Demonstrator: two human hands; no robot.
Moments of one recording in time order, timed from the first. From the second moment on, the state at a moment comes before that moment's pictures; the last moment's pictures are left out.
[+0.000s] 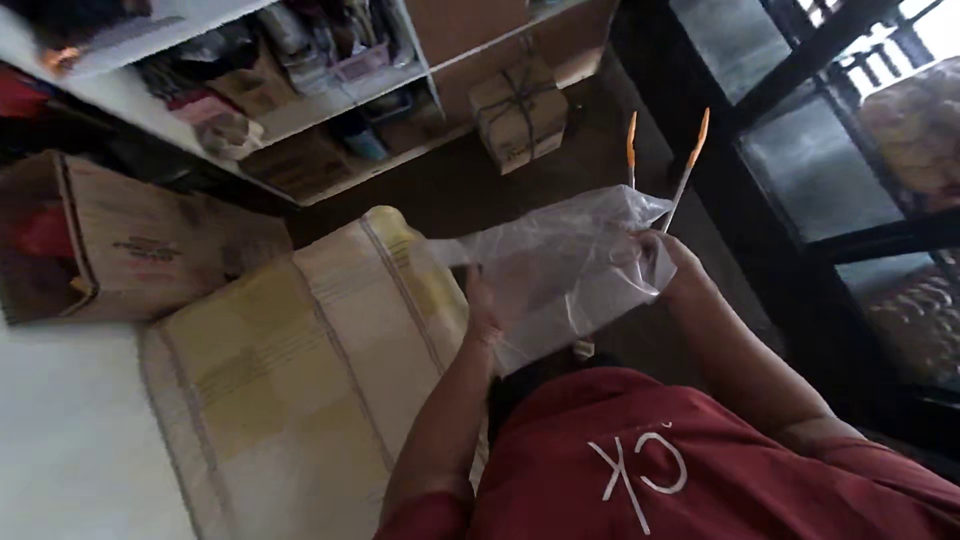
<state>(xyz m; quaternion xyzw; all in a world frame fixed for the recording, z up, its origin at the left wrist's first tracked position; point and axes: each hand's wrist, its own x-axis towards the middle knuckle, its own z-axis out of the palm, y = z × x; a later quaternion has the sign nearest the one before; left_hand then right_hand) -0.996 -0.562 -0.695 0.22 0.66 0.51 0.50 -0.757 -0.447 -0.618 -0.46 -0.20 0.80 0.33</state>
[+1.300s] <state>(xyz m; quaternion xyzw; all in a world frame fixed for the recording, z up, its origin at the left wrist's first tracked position) -0.667 -0.129 -0.643 0.19 0.42 0.28 0.84 -0.487 -0.237 -0.658 -0.73 -0.34 0.35 0.48</state>
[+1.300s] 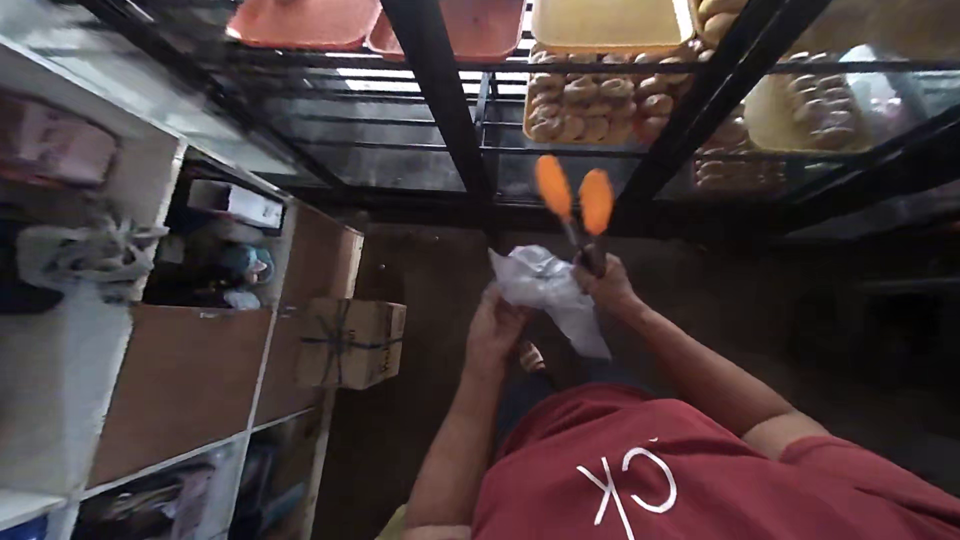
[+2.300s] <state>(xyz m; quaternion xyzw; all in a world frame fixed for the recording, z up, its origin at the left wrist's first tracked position) -0.594 -0.006 -0.683 0.69 0.46 0.07 0.56 -0.336 -0.167 -0.748 -0.81 -0.25 0.40 0.35</state>
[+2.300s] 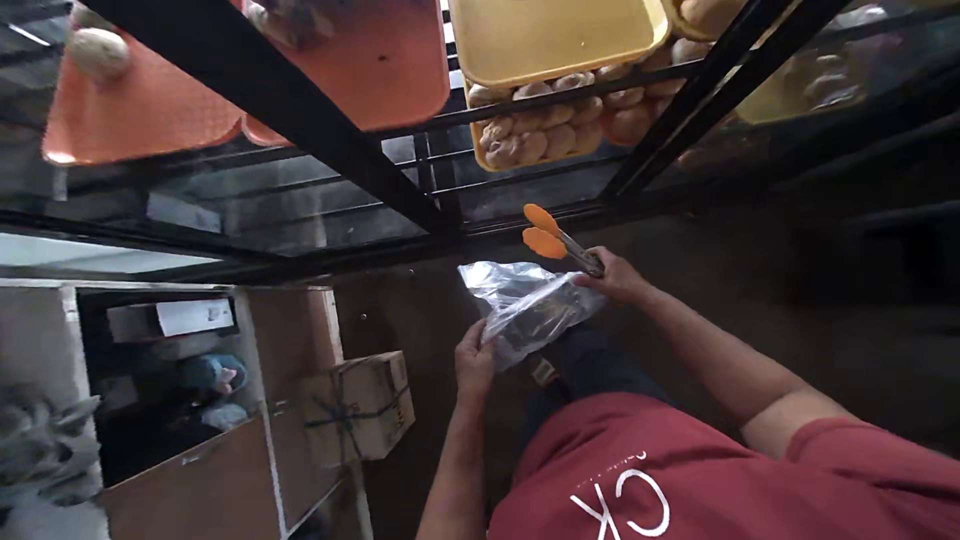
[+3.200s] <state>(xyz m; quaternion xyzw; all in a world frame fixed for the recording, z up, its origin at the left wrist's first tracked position) -0.518 0.052 -0.686 0.58 0.56 0.17 0.56 -0.131 -0.020 -0.760 -0.95 -0.27 0.13 0.11</state>
